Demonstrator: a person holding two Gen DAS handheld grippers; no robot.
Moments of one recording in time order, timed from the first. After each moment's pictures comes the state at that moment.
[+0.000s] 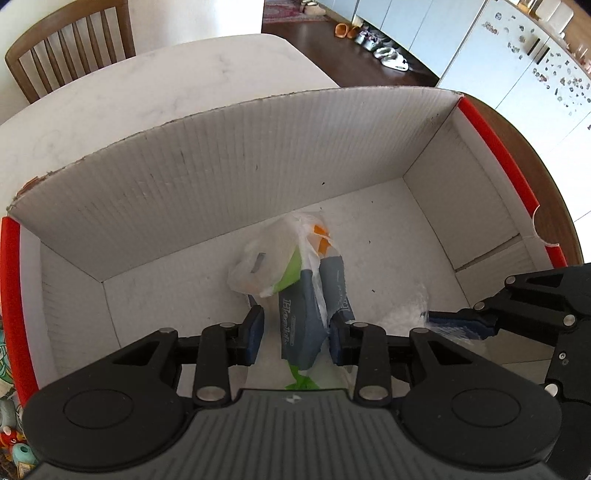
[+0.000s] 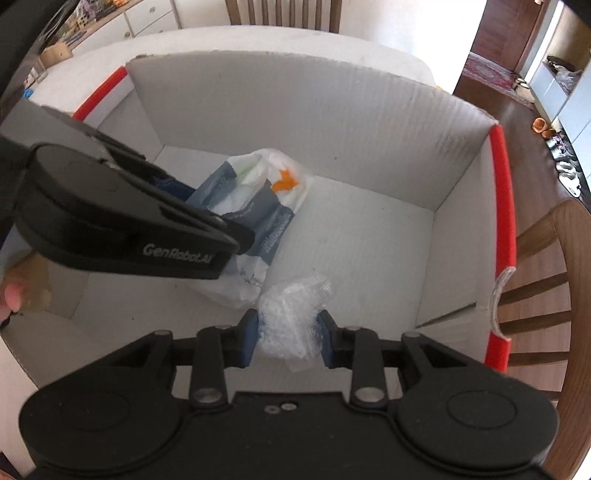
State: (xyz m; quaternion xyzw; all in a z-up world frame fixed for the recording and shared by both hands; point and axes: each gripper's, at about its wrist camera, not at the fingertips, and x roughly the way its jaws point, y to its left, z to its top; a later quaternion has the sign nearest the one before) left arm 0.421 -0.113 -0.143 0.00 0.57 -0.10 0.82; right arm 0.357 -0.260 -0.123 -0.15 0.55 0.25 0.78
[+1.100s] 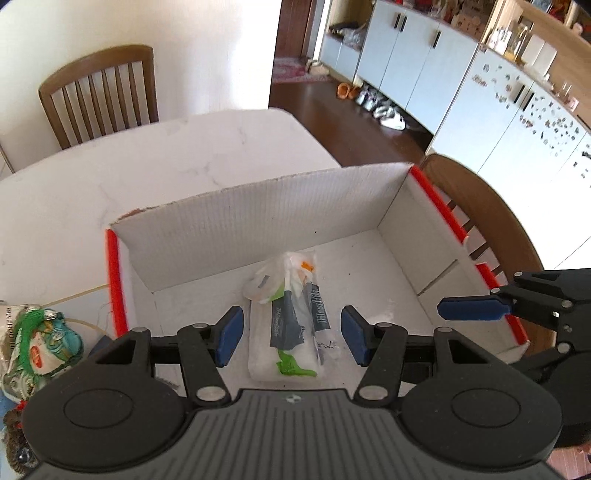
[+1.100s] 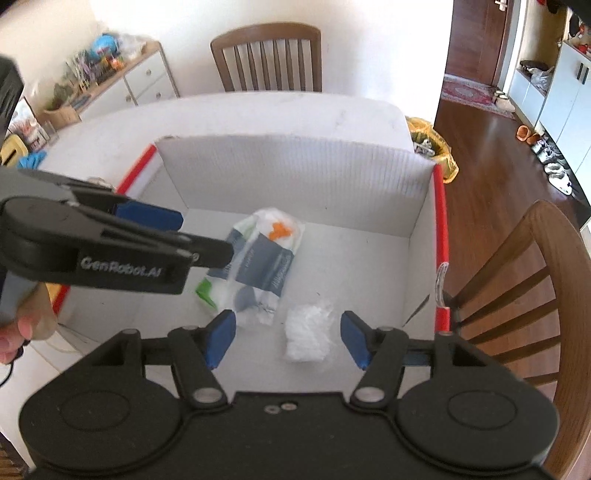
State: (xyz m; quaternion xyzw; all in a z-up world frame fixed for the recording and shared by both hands) left arm 0.375 -0.101 -0.060 -0.02 0.48 -0.09 0.87; right arm 0.329 -0.301 -0.064 -0.07 0.49 0.25 0.83
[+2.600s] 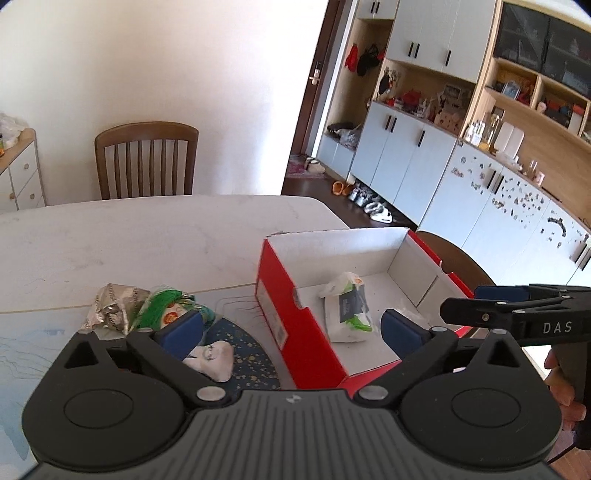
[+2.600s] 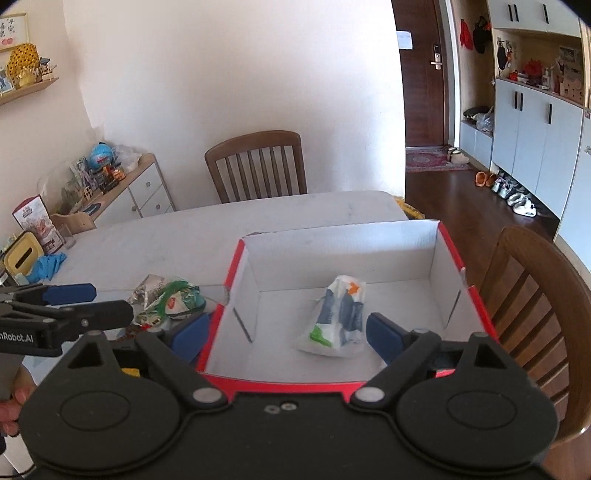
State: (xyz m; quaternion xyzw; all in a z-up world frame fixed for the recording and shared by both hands) left arm 0.213 0.049 -0.009 -0.07 0.32 -0.11 0.94; right arm 0.207 -0.239 -0.006 0.04 0.35 0.19 0.92
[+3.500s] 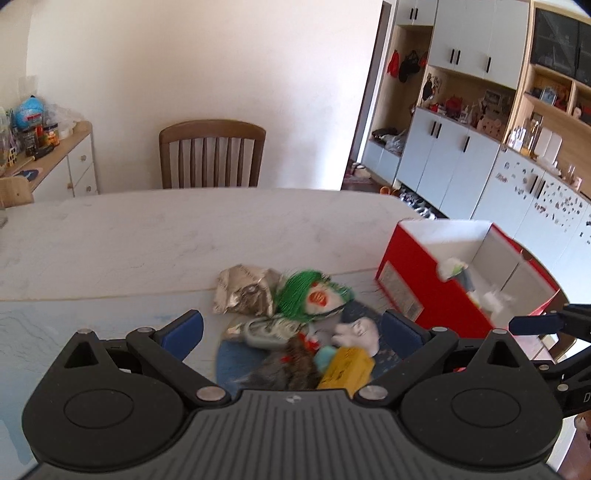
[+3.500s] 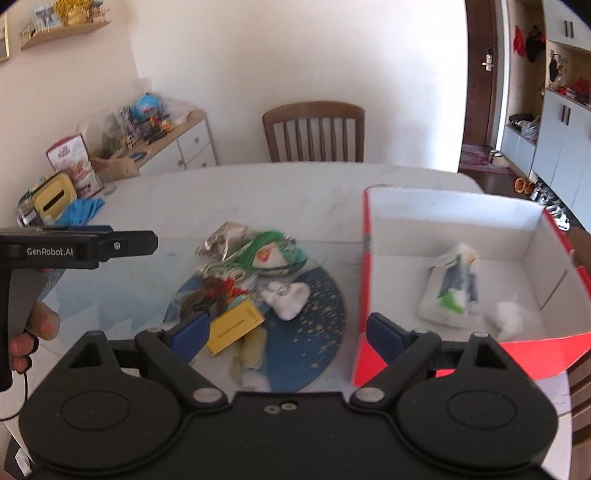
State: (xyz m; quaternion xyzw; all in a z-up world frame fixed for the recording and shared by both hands) left arm 0.193 0.186 -0.050 -0.06 0.32 -0.05 0.94; right arm 0.172 -0.103 -0.042 -0.02 0.38 0.24 0.89
